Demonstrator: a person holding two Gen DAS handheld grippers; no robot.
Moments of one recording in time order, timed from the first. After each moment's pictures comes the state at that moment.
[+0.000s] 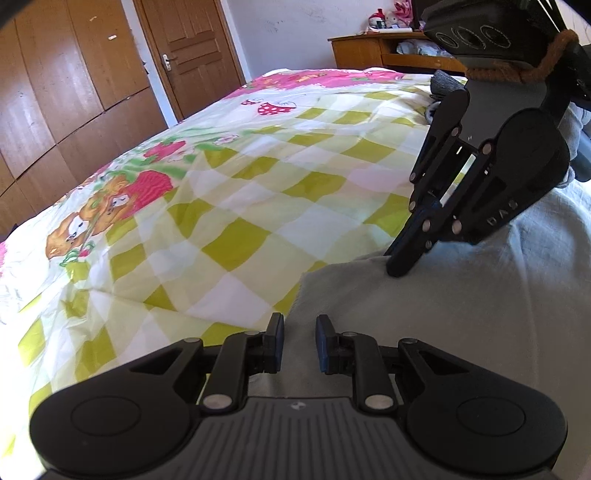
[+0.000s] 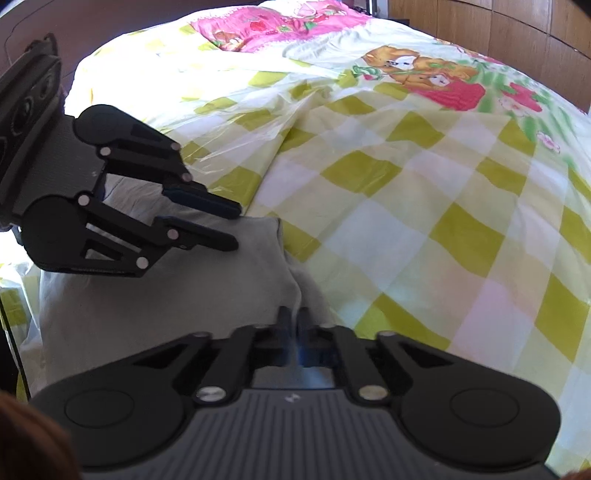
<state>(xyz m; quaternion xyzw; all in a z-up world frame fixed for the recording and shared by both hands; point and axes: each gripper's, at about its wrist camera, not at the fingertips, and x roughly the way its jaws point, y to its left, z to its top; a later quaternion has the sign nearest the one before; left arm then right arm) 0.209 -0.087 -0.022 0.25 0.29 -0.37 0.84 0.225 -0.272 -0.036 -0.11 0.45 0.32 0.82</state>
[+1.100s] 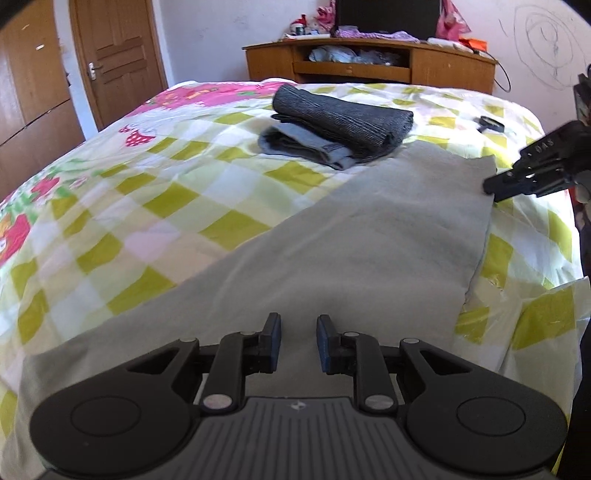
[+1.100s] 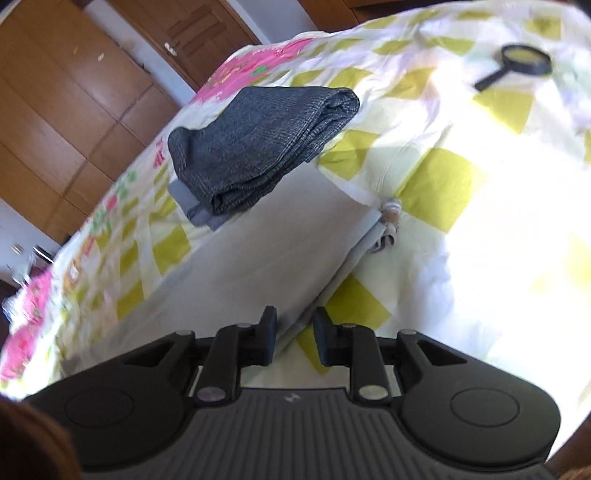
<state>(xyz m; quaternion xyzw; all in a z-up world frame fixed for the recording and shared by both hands) 0.096 -0.240 -0.022 0.24 0.31 -0.48 0.79 -0.072 -0.573 -0.037 0.39 0.32 -0.17 0.85</state>
